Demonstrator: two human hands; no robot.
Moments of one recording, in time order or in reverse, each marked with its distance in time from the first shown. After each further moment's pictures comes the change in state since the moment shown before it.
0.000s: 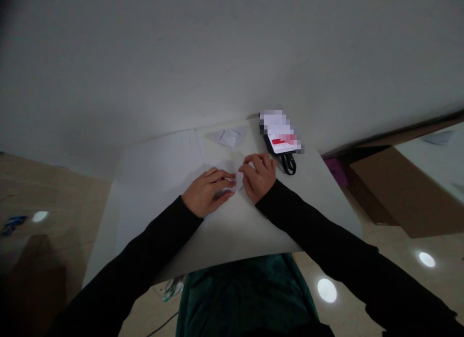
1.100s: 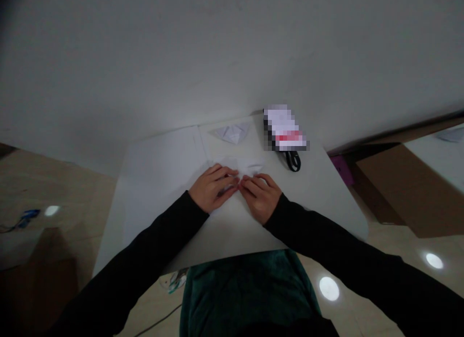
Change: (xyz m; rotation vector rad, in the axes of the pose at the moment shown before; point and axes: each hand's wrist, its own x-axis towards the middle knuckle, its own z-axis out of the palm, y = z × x) left_hand -0.004 -0.003 0.010 0.039 0.075 0.040; right_hand -0.035 -0.015 -0.009 -0.073 0.095 -0.454
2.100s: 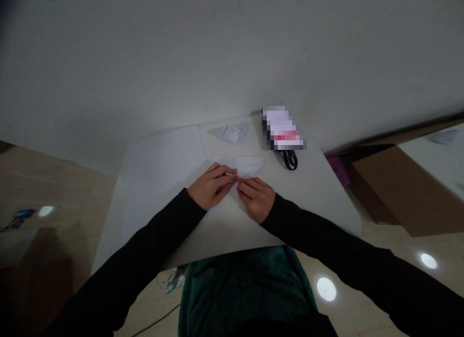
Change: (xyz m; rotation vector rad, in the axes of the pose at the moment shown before) left_hand 0.001 -0.003 0.001 -0.090 0.042 0.077; right_hand 0.000 -0.003 0.005 0.116 -0.001 -0.078
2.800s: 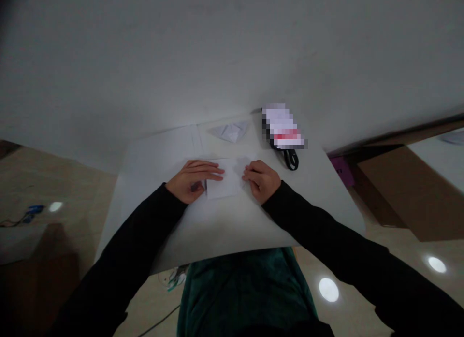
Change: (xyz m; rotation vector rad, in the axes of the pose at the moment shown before) left_hand -0.021 -0.024 -0.036 -0.087 -0.118 -0.118; right_hand -0.005 0.047 0.015 0.305 0.124 0.238
